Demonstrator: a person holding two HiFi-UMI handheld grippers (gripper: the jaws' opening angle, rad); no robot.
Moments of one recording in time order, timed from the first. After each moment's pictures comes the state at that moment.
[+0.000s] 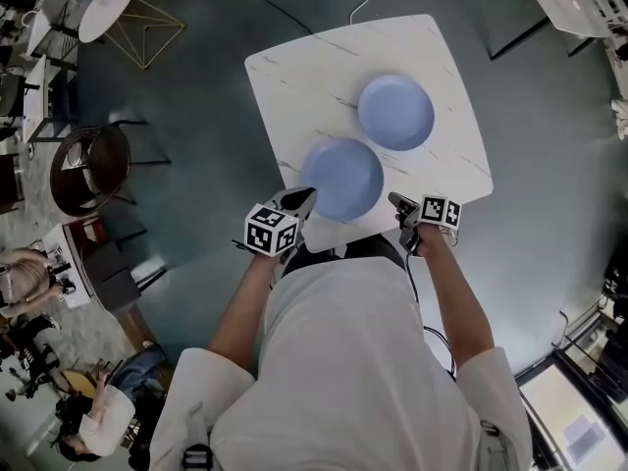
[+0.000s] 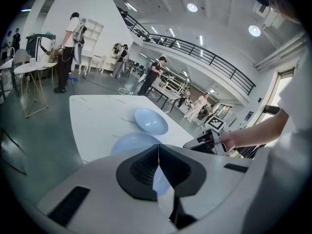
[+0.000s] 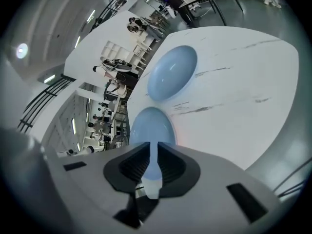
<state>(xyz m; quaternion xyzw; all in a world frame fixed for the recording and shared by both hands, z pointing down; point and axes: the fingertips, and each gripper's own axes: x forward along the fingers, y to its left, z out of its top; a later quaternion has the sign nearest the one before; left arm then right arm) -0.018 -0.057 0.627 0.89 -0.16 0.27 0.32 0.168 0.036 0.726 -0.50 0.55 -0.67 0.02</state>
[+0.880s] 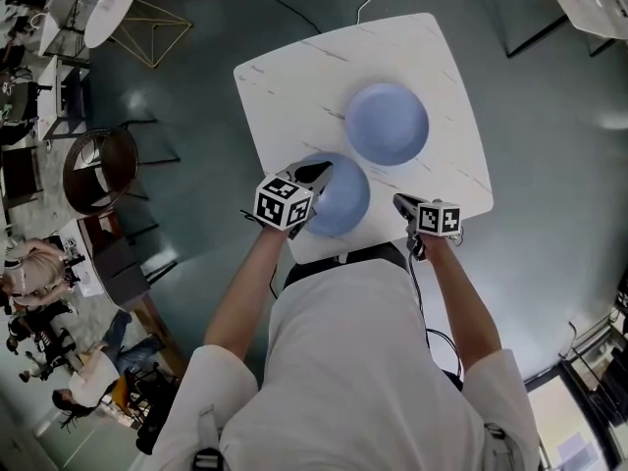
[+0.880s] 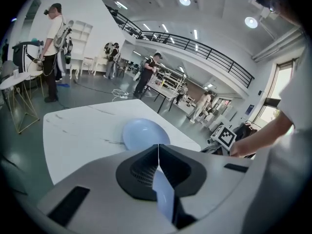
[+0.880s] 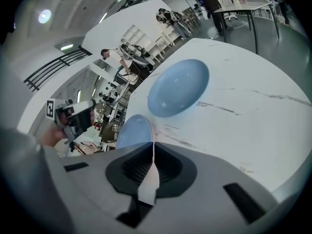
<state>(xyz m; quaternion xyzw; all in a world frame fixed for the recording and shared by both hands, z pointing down) 0.120 -0.121 0.631 0.90 -0.15 0.29 0.29 0.241 0.016 0.748 -0.47 0.64 -0.59 -0.09</state>
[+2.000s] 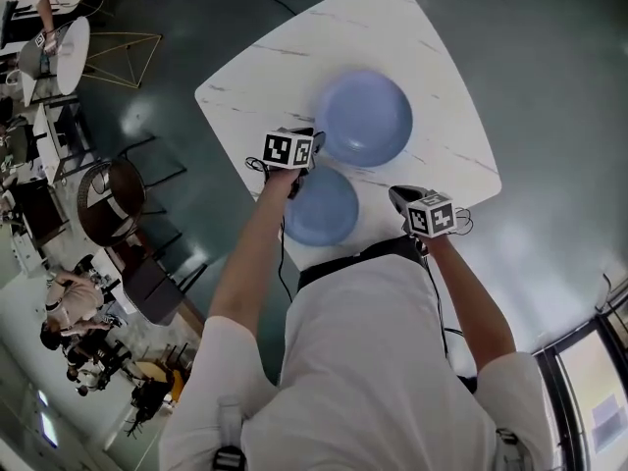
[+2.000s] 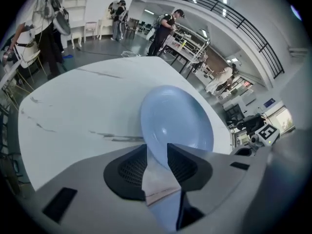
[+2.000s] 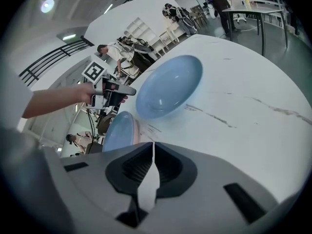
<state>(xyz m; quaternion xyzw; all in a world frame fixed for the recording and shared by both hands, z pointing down) 0.200 -0.216 0.794 0.78 -0.15 0.49 0.34 0.277 0.000 0.789 -0.46 0.66 -0.58 -0.13</state>
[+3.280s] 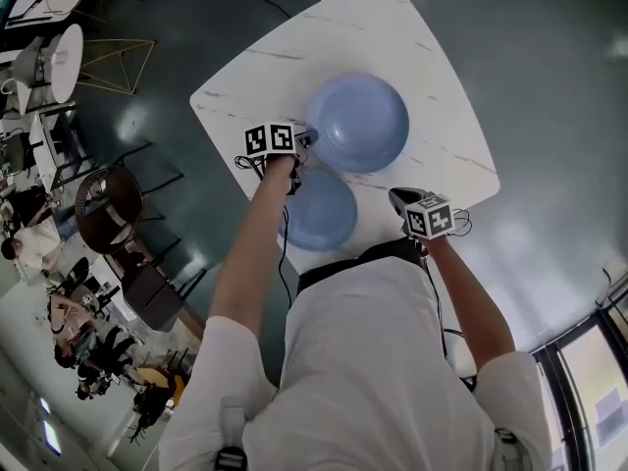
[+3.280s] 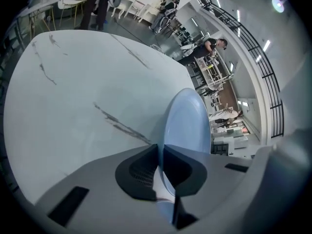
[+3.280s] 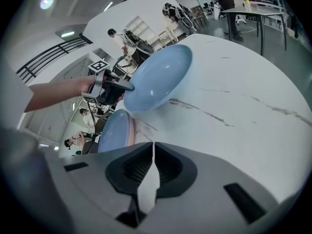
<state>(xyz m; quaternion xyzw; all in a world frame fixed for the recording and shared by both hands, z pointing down) 0.203 -0.227 0.806 0.70 -0.20 0.41 0.55 0.281 0.004 0.803 -0.47 0.65 -0.58 -0.15</state>
